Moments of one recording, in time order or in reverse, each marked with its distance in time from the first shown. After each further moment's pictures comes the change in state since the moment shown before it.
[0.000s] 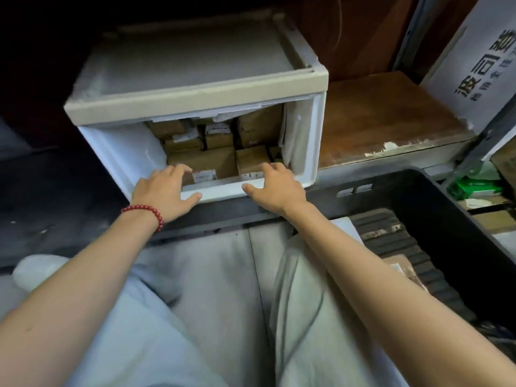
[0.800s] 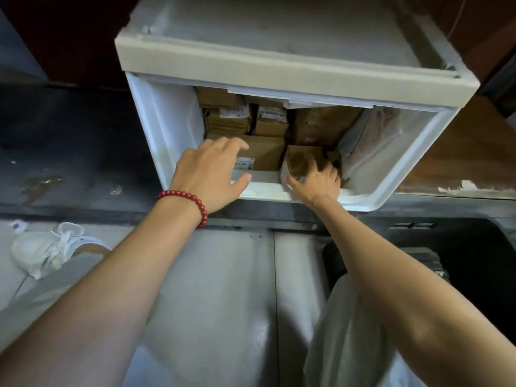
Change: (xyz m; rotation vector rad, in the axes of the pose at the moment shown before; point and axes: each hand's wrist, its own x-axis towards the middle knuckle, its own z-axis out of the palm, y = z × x) left_hand 0.031 -0.033 0.015 -0.188 0.170 0.059; right_hand 0.125 0.002 0.083 -0.222 -0.010 0.203
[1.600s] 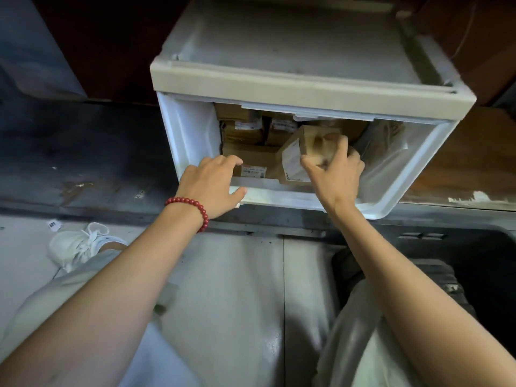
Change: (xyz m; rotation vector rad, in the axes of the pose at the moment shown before) left_hand -0.017 -0.007 -0.006 0.049 -0.095 -0.107; right_hand -0.053 -0.022 -0.057 0.571 0.366 -0.104
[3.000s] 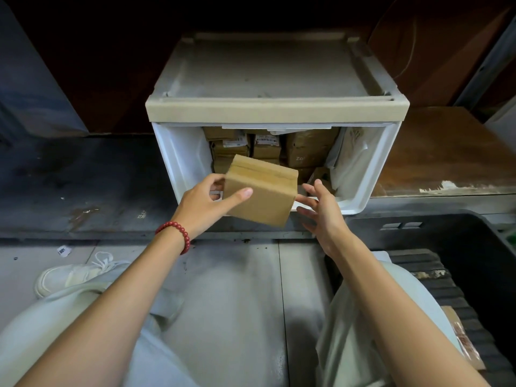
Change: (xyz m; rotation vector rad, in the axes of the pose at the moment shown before) left_hand -0.039 0.018 -0.011 -0.811 0.013 -0.163; right_hand -0.061 0.016 -0.043 0.785 -0.417 0.524
